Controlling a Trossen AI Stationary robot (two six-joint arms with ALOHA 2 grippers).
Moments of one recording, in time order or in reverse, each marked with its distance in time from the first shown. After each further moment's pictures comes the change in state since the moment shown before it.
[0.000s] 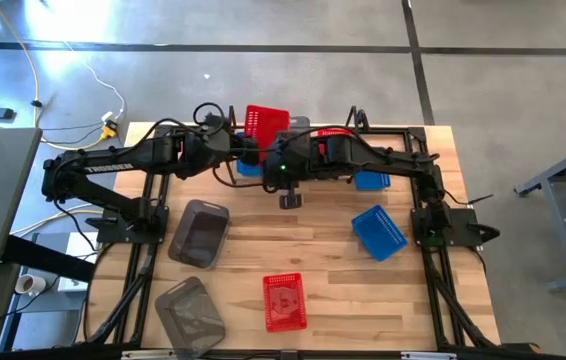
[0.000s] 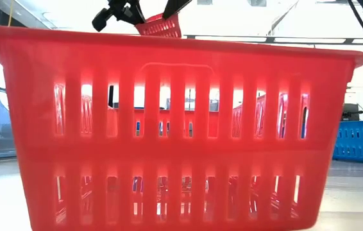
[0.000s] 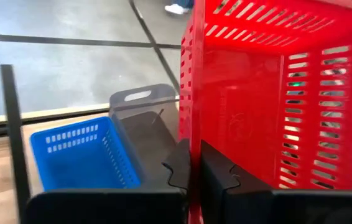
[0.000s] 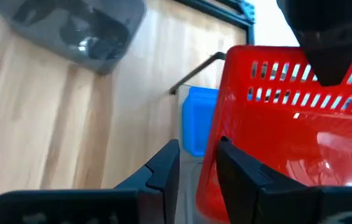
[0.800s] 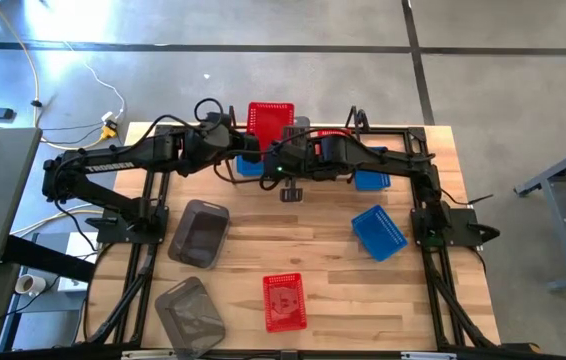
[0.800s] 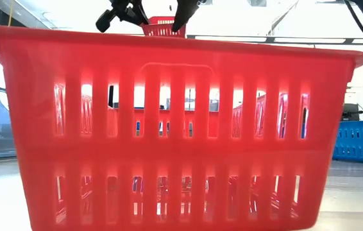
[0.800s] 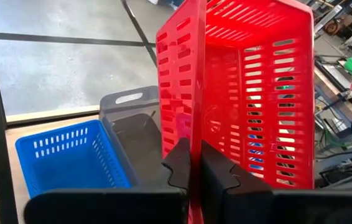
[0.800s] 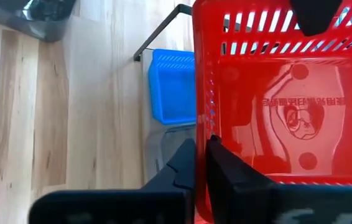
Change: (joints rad) left arm 0.013 0.001 0.000 0.038 0.051 0.026; right arm -0.023 0.018 0.000 -0.087 0.152 0.068
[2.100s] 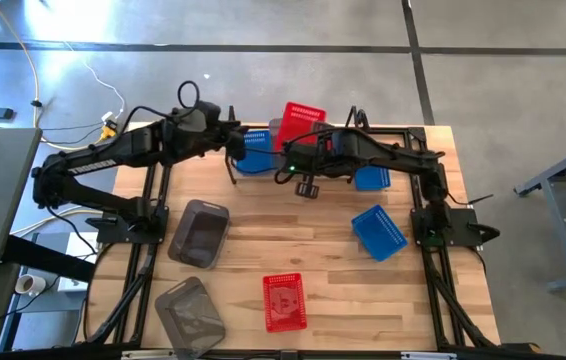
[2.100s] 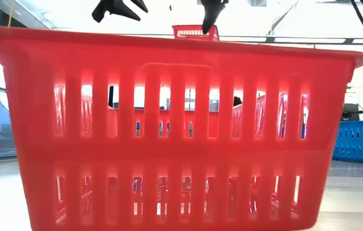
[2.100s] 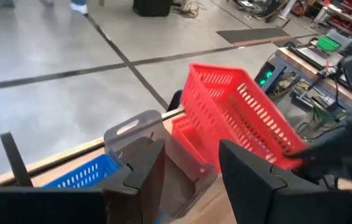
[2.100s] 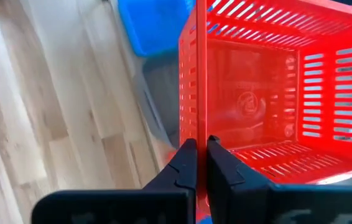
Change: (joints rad) left arm 0.079 -0.108 0.002 0.009 0.117 0.286; right arm -0.005 -0.059 -0.001 -0.283 0.064 0.328
